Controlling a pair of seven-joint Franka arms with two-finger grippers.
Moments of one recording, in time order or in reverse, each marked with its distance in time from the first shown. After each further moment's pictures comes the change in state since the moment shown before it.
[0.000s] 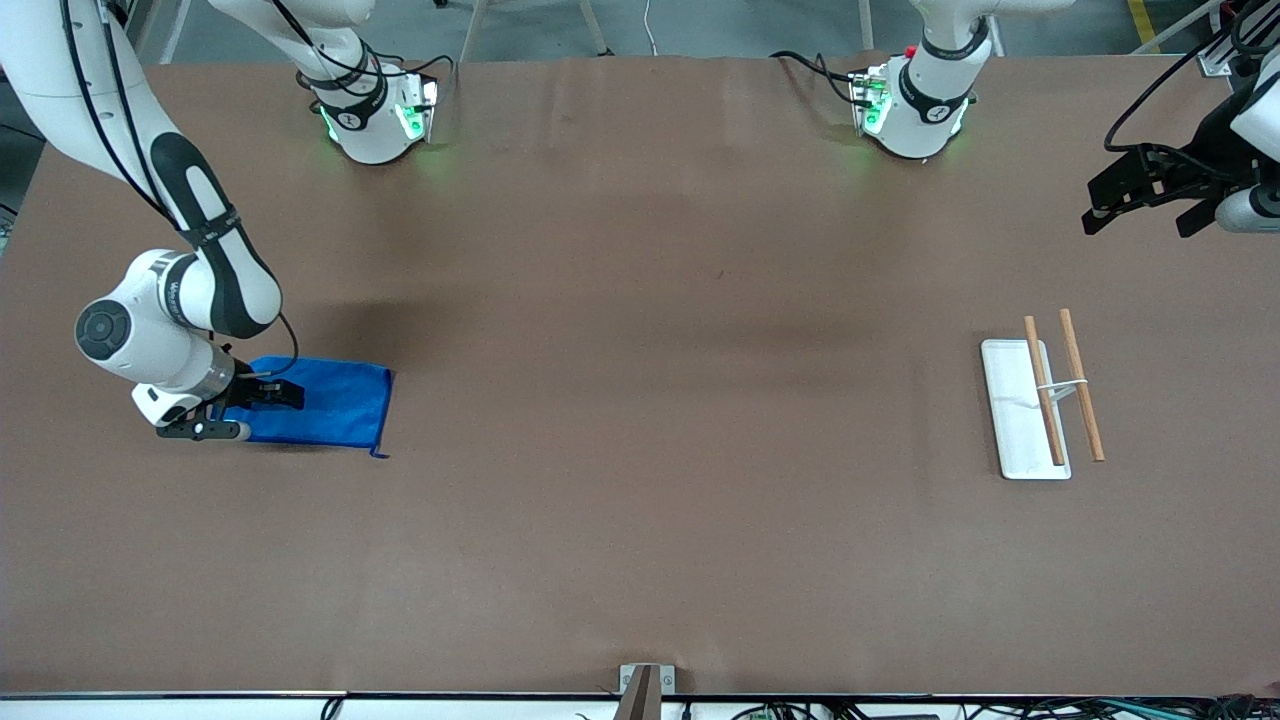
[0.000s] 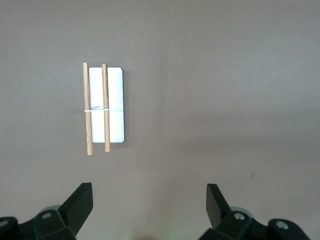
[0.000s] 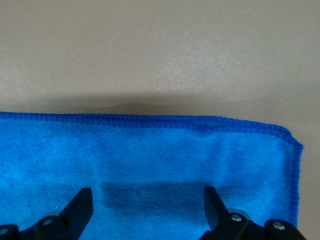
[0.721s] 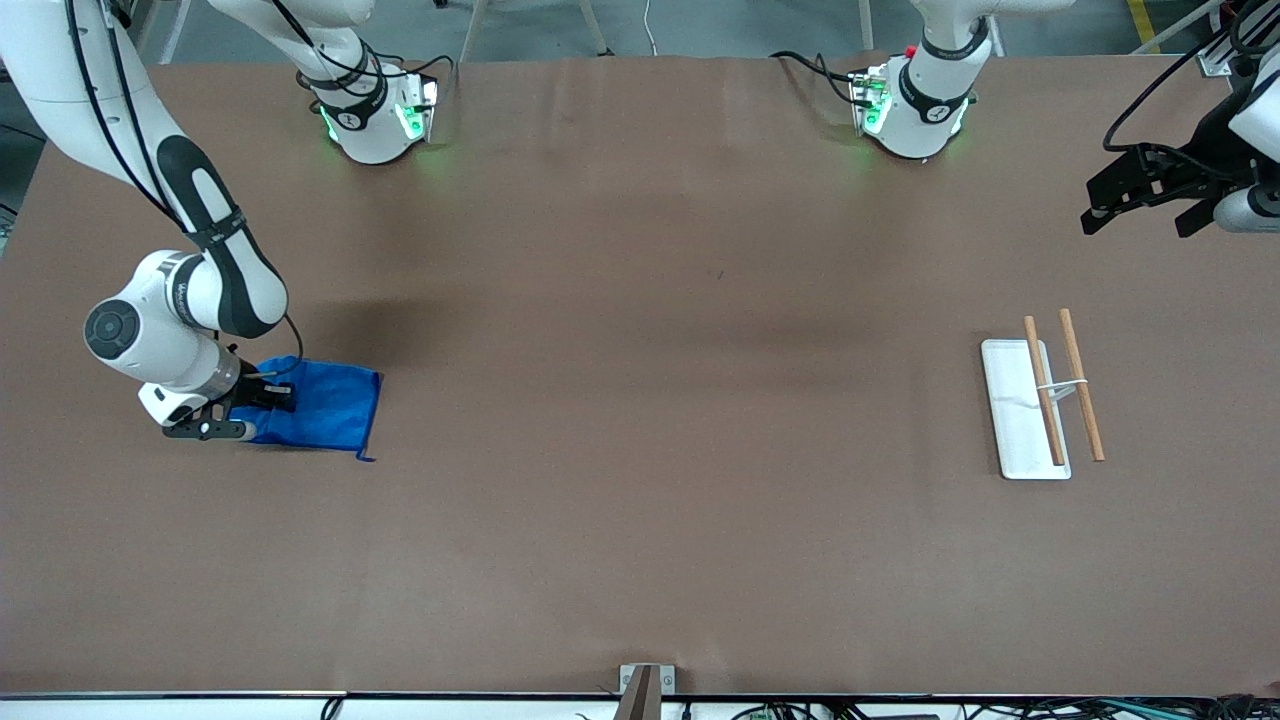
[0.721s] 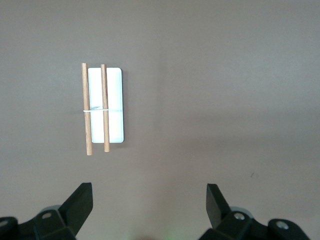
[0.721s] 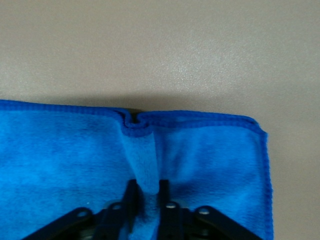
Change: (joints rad) left arm -0.003 0.000 -0.003 0.000 0.000 0.000 0.001; right arm 0.004 -0.007 0.000 0.002 0.000 -0.015 0.000
